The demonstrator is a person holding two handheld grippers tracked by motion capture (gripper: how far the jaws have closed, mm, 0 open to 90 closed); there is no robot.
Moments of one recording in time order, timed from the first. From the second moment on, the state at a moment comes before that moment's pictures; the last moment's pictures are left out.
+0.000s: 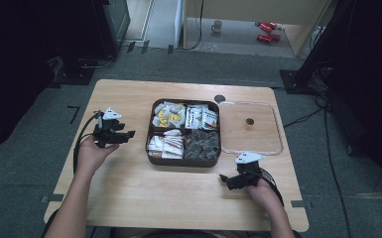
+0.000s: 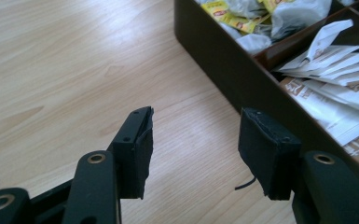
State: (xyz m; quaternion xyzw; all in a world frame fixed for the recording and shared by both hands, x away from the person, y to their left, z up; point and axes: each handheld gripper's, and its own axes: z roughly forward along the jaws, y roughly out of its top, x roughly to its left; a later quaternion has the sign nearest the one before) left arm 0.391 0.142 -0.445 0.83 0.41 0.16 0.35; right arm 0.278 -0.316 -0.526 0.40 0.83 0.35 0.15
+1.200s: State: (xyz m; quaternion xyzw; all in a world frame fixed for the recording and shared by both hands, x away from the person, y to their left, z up) left arm 0.391 0.086 -0.426 0.85 0.35 0.12 0.38; right arm 0.274 -0.313 -0.526 0.41 0.83 0.35 0.16
